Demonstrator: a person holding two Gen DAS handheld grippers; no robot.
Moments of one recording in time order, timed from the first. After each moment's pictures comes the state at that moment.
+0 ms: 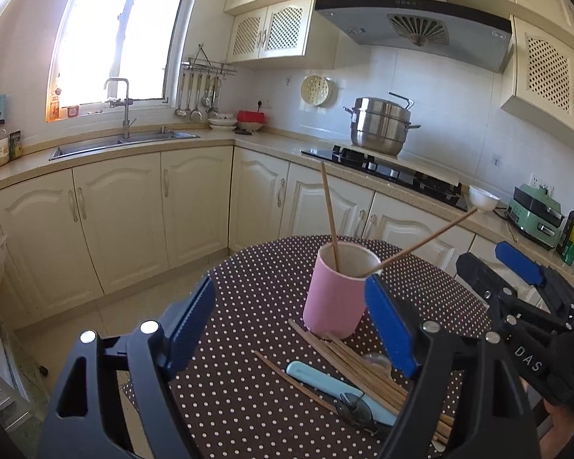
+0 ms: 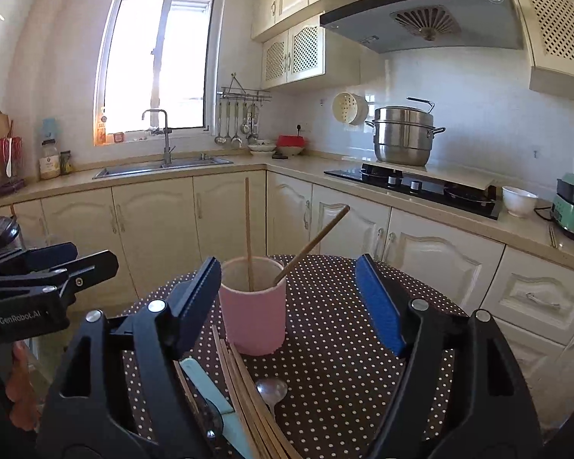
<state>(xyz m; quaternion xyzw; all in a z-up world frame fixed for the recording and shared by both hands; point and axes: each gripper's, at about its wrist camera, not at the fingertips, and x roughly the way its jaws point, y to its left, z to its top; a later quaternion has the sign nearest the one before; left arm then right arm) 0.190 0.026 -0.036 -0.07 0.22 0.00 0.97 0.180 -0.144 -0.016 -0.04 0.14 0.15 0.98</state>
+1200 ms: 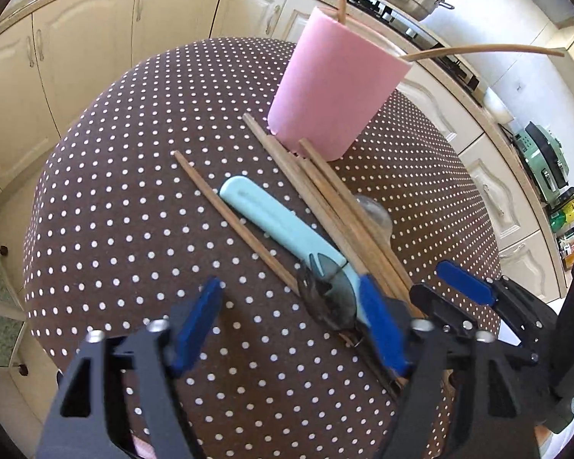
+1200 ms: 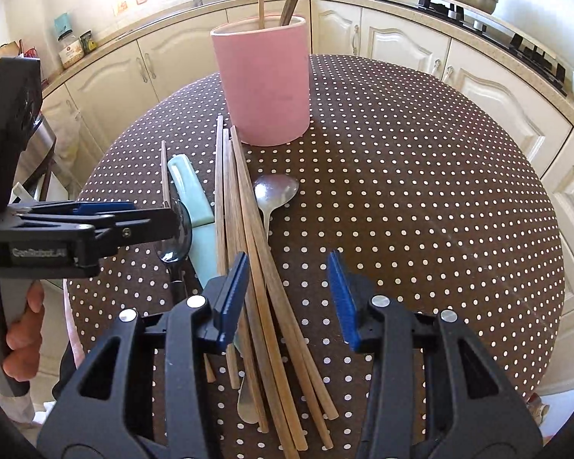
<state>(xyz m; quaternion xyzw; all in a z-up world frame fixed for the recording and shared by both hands) 0.247 -0.001 -0.175 -0.17 0.50 -0.06 0.85 0.217 -0.160 -0.136 -0.07 0.44 0.24 0.86</state>
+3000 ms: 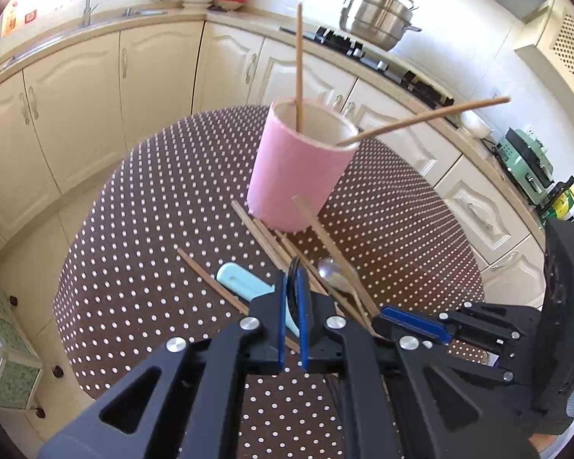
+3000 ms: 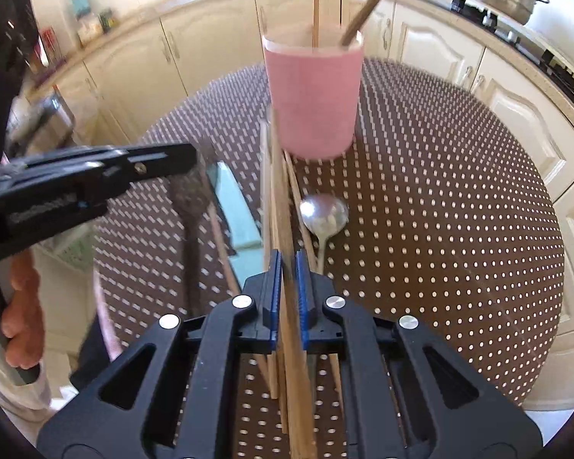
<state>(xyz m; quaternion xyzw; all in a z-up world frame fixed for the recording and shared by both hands) 0.251 0.003 -0.102 -0.13 0.43 -0.08 0.89 0.226 -0.147 -0.099 -0.09 0.45 0.28 0.84</state>
